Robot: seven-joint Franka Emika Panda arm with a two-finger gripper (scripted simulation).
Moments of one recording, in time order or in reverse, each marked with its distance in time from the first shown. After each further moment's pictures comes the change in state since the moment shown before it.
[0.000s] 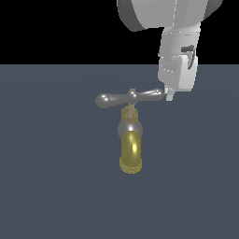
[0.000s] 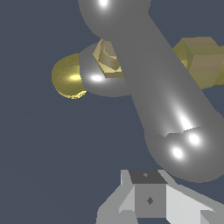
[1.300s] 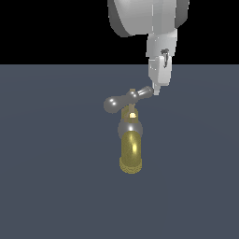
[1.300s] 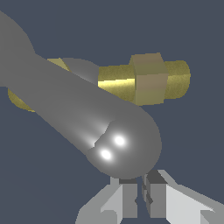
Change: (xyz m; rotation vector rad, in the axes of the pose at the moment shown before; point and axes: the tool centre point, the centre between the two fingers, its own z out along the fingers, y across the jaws) arm 0.027 0.069 -0.001 -0.002 -0.013 0.031
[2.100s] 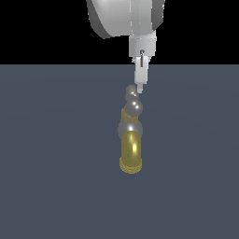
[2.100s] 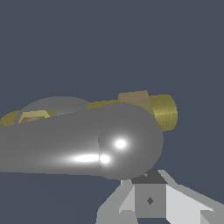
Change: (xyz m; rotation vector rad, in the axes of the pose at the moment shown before) arm 0.056 0.015 -0.001 -0.009 -0.014 0.033
